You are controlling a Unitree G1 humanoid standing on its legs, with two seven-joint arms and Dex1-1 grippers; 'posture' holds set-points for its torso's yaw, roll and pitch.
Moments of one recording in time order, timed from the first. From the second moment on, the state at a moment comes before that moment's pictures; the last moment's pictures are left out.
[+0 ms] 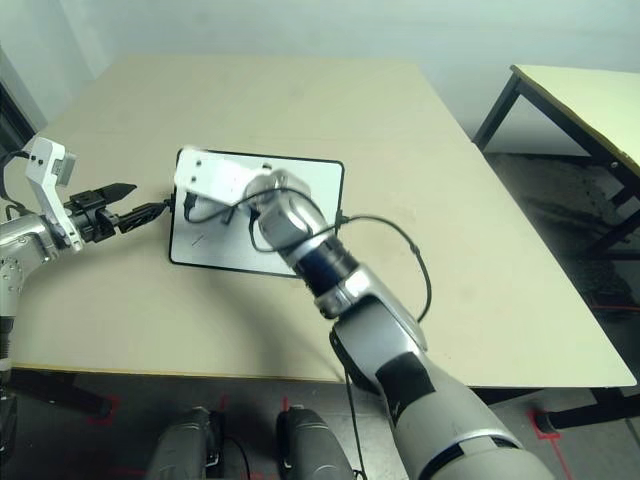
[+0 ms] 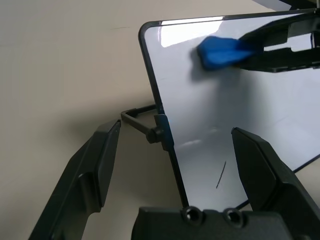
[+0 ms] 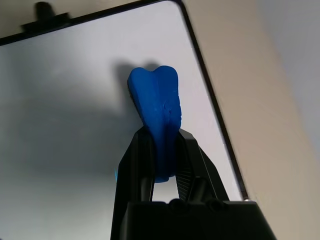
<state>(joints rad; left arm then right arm) -0.53 0.64 0.18 0.12 -0.40 0.60 -0.78 -1.15 -0.11 0.45 0.52 -0.33 0.59 0.60</state>
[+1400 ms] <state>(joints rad) -0.50 0.64 0.18 0.09 -0.42 0.62 -0.77 -0.93 -0.18 0.60 0.19 -0.37 0.73 0.78</state>
